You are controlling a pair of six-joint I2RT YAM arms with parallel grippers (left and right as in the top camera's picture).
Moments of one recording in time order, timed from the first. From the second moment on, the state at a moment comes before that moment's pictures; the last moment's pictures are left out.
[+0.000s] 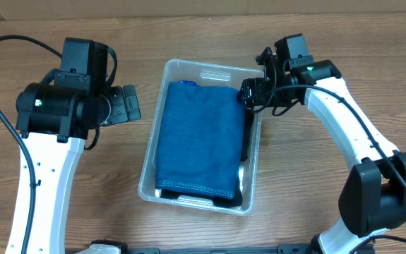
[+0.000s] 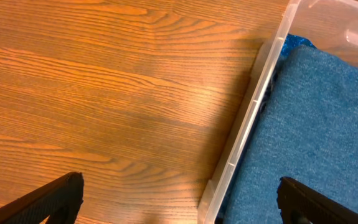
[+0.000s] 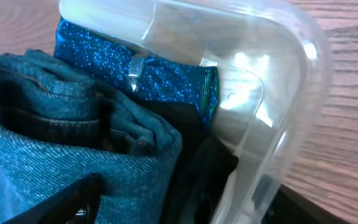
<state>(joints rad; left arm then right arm) -0.15 1.43 1.70 -1.41 -0.15 -0.34 0.24 1.81 1.46 -0.85 -0.36 0.17</state>
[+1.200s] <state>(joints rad) -0.02 1.55 1.70 -1.14 -0.13 -0.26 0.10 1.78 1.68 -0.92 -0.06 0.13</state>
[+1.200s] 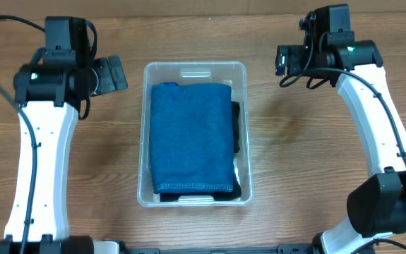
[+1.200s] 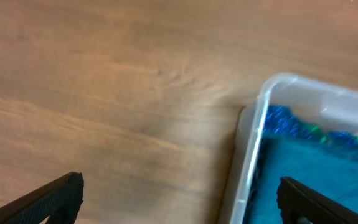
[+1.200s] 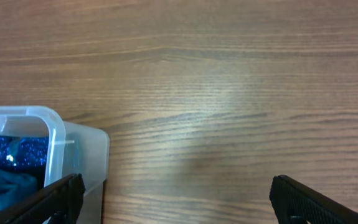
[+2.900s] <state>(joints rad) 0.00 0.24 0.97 -1.27 0.01 -0.26 0.05 0.07 0.32 -0.36 -0.02 0.20</state>
